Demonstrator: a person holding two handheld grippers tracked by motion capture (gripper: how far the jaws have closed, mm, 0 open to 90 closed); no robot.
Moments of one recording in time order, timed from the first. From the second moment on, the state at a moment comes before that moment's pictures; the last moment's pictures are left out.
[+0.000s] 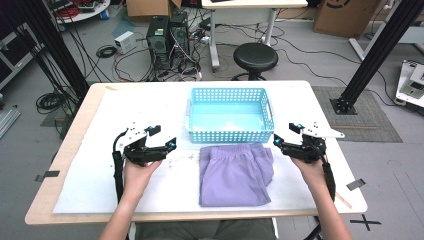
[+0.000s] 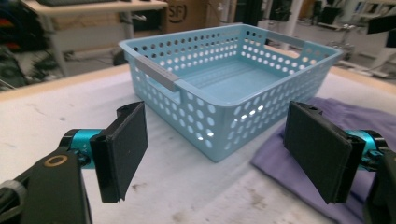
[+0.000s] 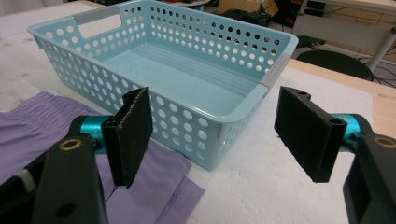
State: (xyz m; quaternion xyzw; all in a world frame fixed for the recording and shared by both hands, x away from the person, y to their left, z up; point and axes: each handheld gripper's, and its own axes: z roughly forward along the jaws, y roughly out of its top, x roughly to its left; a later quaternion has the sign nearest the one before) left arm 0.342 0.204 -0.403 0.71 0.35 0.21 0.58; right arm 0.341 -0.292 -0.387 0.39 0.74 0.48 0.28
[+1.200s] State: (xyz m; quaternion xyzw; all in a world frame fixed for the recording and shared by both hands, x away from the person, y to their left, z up) left arm 0.299 0.172 -0.414 0.73 0.31 0.18 0.58; right arm 0.303 -0.288 -0.404 0.39 0.74 0.48 0.27
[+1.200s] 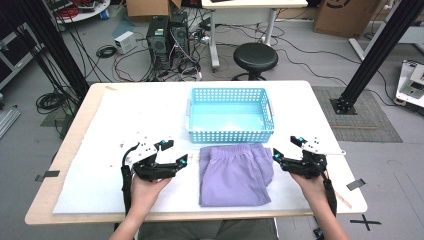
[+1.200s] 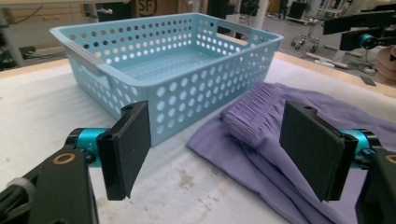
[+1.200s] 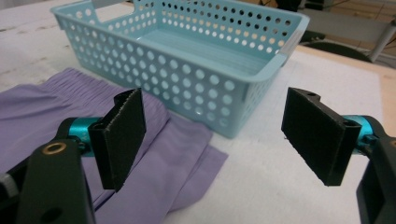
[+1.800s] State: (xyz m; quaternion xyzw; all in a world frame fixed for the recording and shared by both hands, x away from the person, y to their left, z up) left arm 0.278 0.132 -0.436 0.77 0.34 0.12 0.52; right arm 0.265 -0.269 -0.427 0.41 0.77 0.45 0.21
